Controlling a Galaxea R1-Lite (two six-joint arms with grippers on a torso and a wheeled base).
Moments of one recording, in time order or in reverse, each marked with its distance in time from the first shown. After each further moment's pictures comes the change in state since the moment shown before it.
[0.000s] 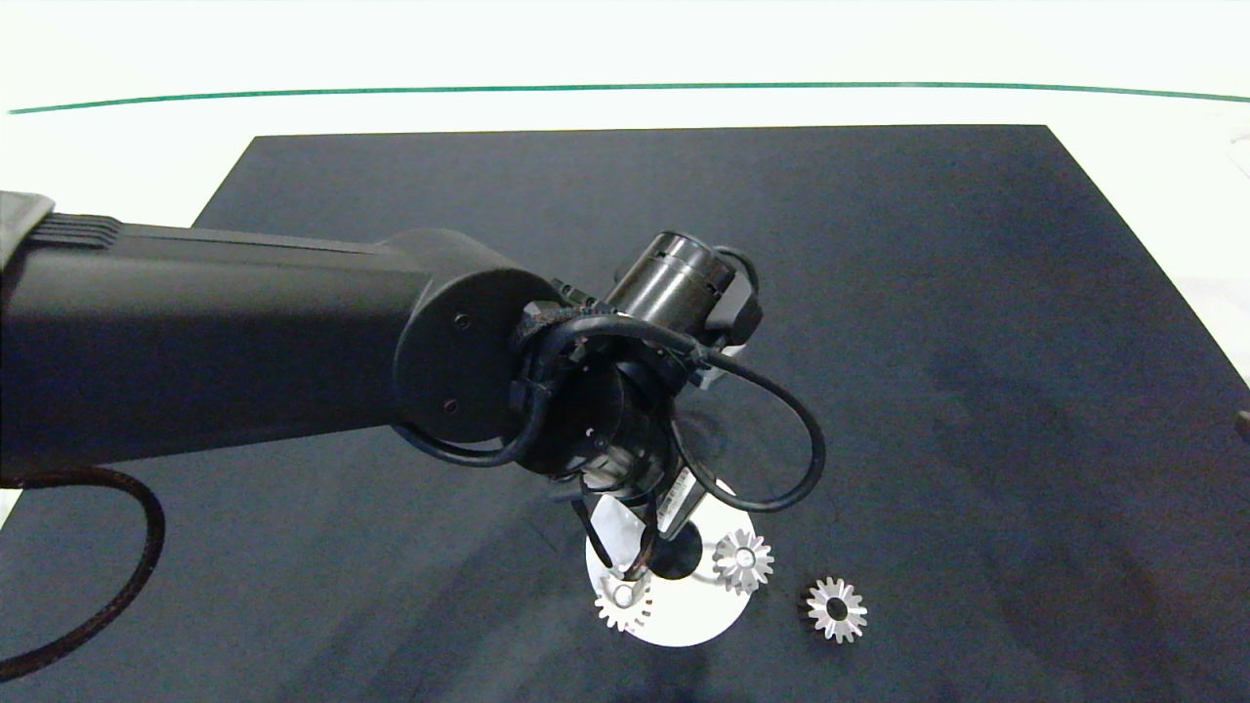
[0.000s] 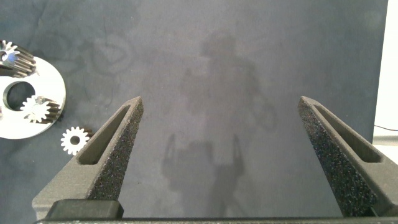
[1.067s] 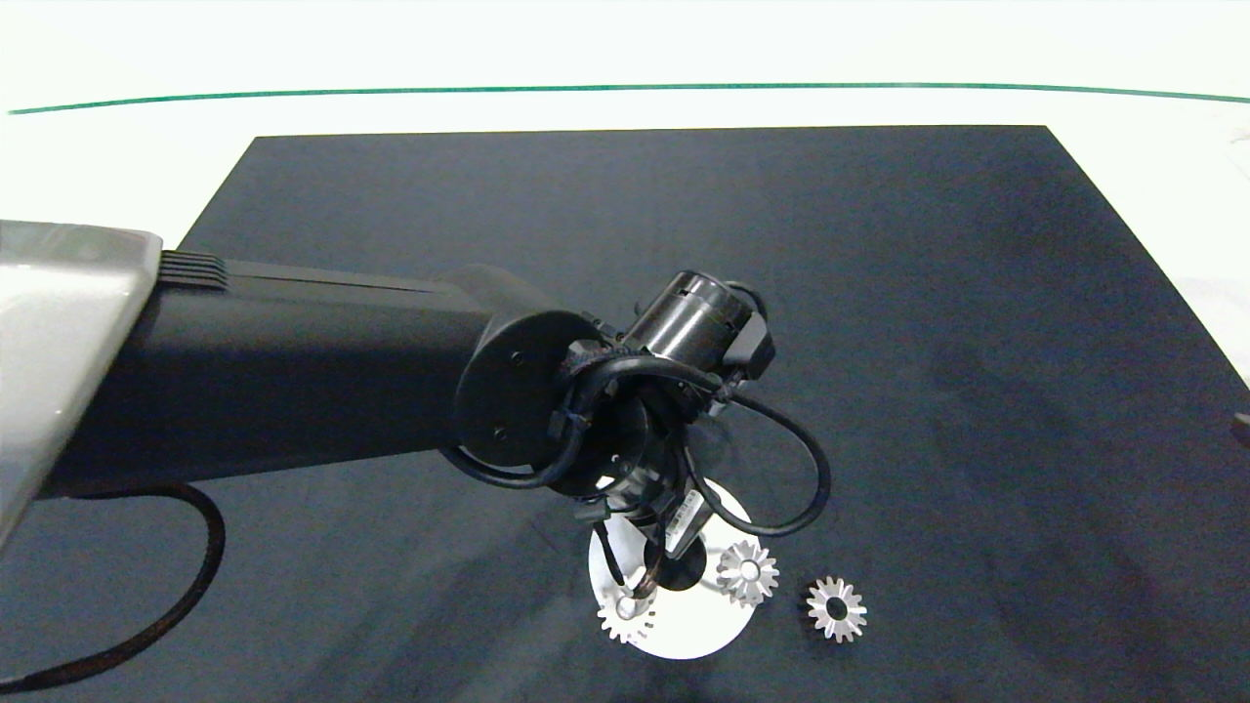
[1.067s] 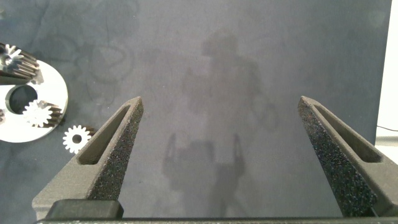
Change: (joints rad) left arm -0.006 0.052 0.009 -0.001 0.001 -0.005; right arm -0.001 0.002 0.001 0.000 0.008 0.000
